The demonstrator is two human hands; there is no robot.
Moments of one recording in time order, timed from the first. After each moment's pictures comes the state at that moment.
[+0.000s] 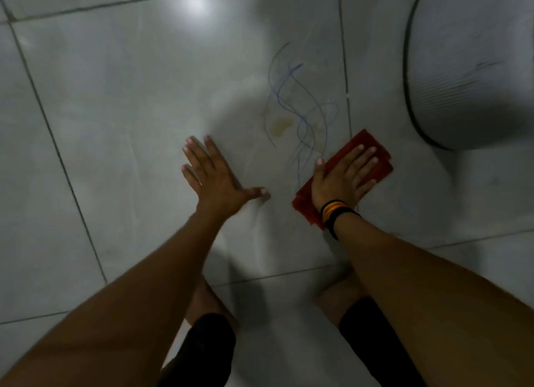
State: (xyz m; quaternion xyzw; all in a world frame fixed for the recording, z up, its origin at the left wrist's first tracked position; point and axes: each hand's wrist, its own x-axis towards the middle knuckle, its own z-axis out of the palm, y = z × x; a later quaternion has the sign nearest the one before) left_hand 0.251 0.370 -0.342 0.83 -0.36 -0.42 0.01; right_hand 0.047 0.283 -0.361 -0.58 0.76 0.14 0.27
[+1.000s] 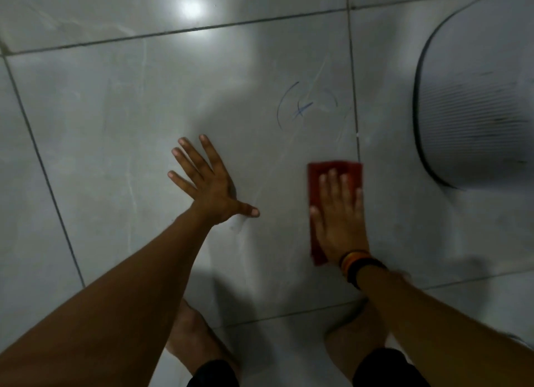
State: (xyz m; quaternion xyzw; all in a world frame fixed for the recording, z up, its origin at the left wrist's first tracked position) left_hand 0.304 0.307 -0.349 0.80 -0.36 -0.48 -0.03; right_hand 0.030 0.277 -0.370 -0.82 0.51 0.16 0.21
